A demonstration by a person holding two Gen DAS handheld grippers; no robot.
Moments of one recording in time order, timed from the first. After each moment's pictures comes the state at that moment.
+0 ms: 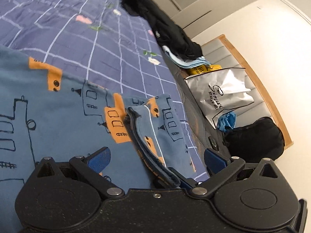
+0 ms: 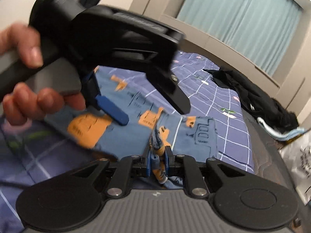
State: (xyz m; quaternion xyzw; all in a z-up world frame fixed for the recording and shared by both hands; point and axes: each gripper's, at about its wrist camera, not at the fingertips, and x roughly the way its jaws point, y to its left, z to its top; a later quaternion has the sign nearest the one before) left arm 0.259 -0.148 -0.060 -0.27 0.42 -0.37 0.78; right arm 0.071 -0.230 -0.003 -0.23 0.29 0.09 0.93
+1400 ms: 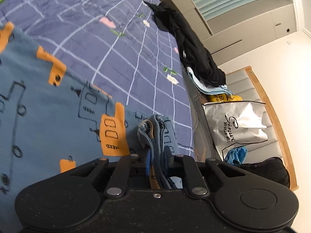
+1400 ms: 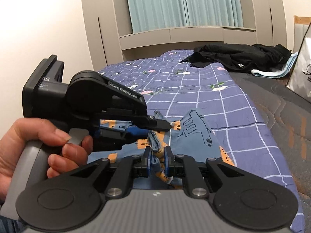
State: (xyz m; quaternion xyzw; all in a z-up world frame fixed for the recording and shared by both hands) left arm 0.265 -0.170 -0.051 -0.35 0.43 -0.25 0.79; right arm 0.061 -0.294 0.022 0.07 0.27 0.08 0.96
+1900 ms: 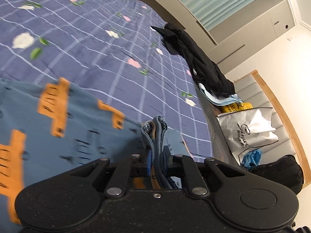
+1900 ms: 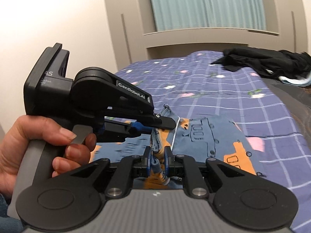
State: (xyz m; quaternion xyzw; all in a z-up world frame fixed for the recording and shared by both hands) left arm 0.247 -0.075 -0.022 -0.31 0.40 -0.22 0.83; right arm 0.062 -0.214 0.042 0.06 0.28 0.15 0.95
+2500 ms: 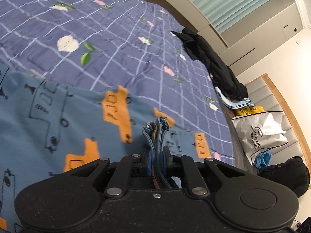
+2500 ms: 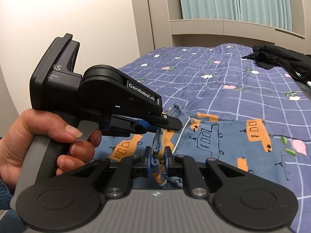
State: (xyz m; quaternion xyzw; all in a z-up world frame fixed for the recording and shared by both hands) left arm 0.241 -0.002 -0.049 -0.30 0.41 -0.19 0.84; right arm 0.068 -0.131 0.034 0.02 0.31 0.20 0.93
